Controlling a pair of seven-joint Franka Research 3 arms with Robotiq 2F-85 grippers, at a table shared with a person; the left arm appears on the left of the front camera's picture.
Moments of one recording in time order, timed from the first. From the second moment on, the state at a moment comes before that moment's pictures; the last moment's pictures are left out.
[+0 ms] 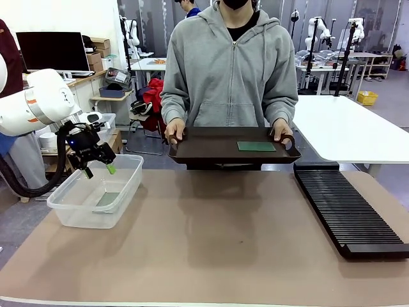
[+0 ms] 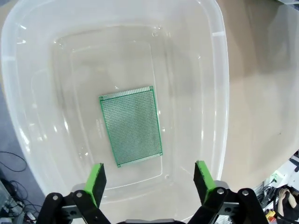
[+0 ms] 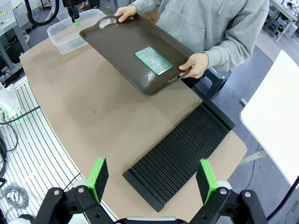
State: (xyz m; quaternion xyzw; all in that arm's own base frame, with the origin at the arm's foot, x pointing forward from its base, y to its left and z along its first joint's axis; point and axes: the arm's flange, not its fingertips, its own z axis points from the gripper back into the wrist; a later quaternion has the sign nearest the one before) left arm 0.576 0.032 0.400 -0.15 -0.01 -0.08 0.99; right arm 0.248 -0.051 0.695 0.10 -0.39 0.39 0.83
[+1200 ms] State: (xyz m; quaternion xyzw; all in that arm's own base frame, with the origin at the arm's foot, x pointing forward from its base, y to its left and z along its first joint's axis) left arm 0.504 0.094 0.658 -0.22 -0.16 -0.47 0.84; right arm 0.248 -0.051 0.695 0.10 -0.39 0.39 0.83
